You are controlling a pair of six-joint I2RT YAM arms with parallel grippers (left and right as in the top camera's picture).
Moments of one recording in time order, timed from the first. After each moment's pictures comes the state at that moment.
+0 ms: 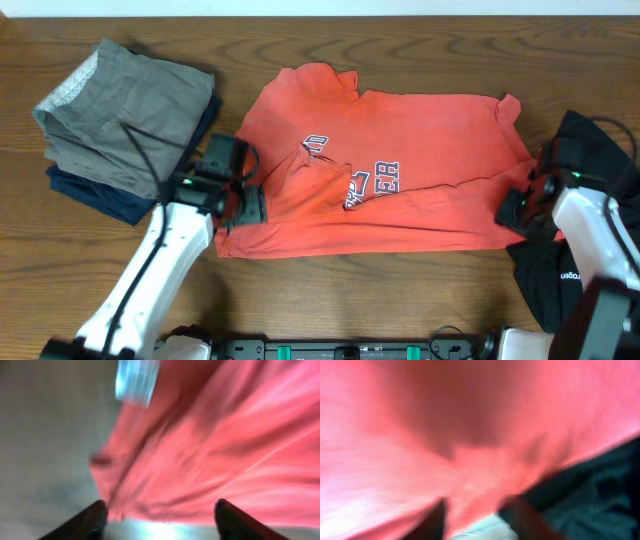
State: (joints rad) left arm -0.25 1.33 0.93 -0.88 -0.02 -0.36; right arm -0.25 1.48 0.85 -0.81 0.00 0.29
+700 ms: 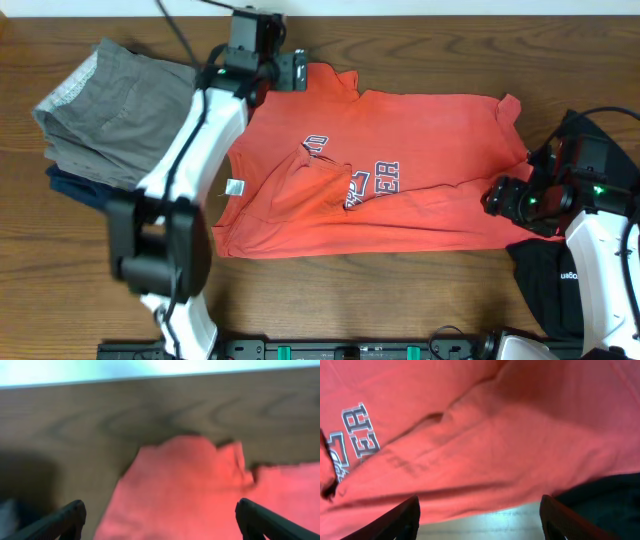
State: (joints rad) left arm -0.25 1.96 1.60 -0.41 0.01 -0.13; right arm -0.25 1.29 0.90 -0.91 -0.22 0.17
